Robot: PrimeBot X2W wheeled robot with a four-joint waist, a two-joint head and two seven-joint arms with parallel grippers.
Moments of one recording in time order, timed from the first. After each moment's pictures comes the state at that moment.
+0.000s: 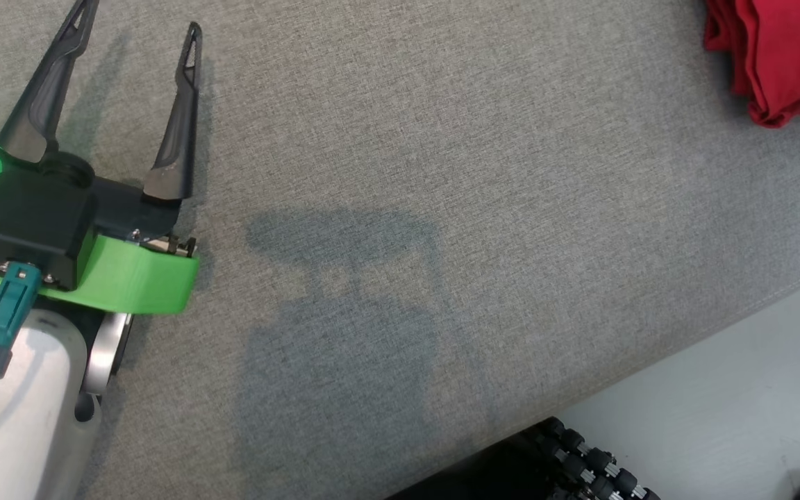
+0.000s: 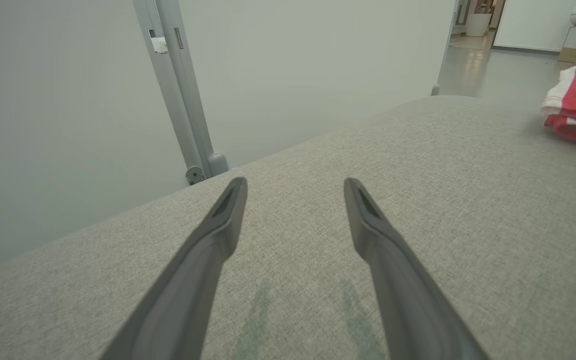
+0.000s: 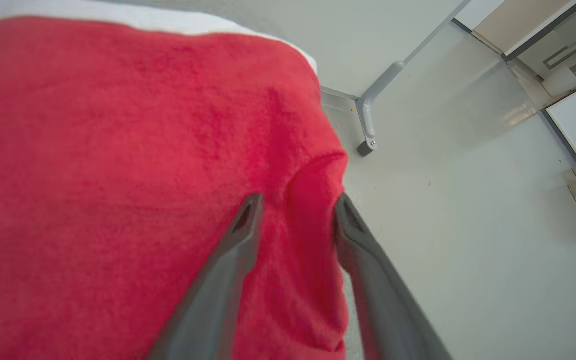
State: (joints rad) left arm -0.54 0.46 -0.33 -0.31 -0.17 0.06 0.05; right arm -1.01 -0.66 0.48 0.87 0.53 0.13 -0.26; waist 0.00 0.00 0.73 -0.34
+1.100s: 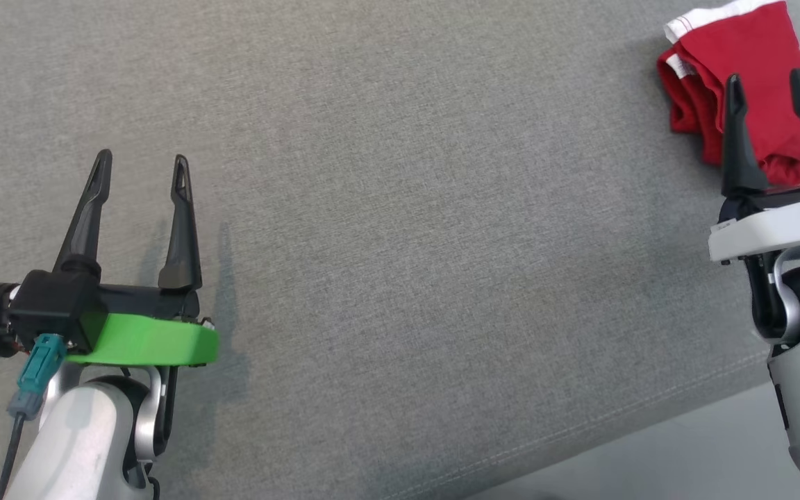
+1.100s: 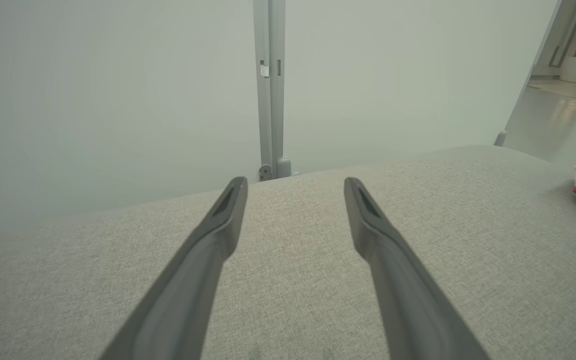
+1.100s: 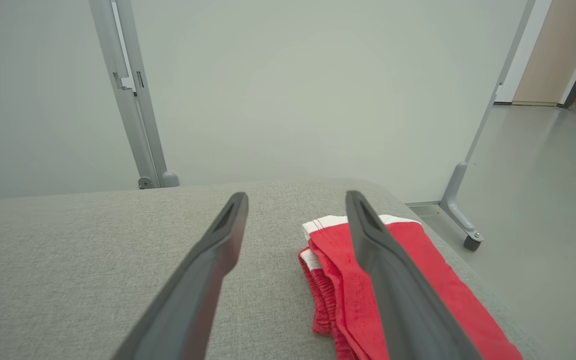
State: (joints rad) left arm -0.29 0.34 -0.29 -0.11 -0.32 0.18 -0.14; right arm -0.49 -0.27 -0.01 0.27 0.30 0.13 -0.26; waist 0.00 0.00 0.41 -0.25
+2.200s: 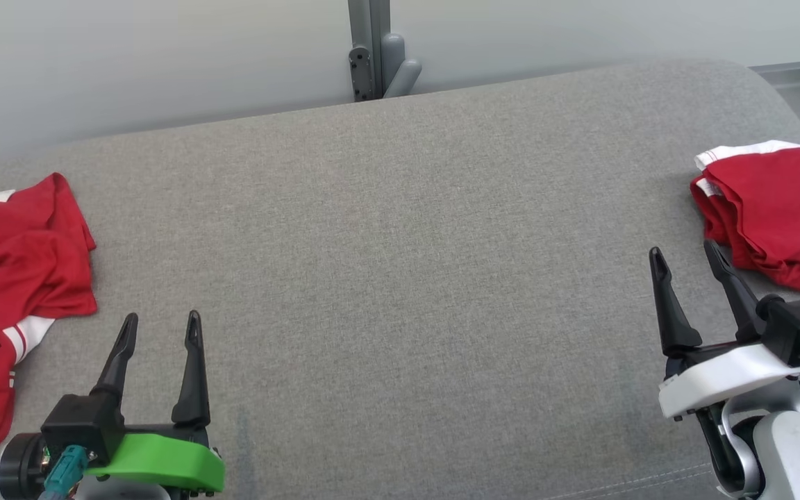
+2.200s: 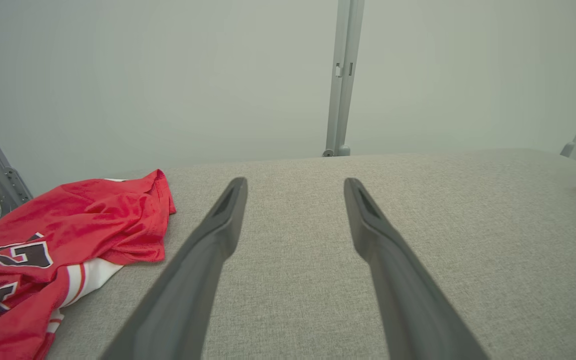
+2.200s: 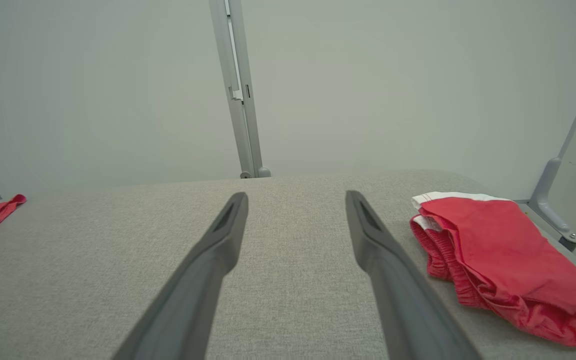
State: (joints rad) left arm 0.01 0.34 -0.28 -0.08 -0.42 0.21 -0.15; right arm -0.11 -0.18 0.03 0.07 0.25 0.13 -0.15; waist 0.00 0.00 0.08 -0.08
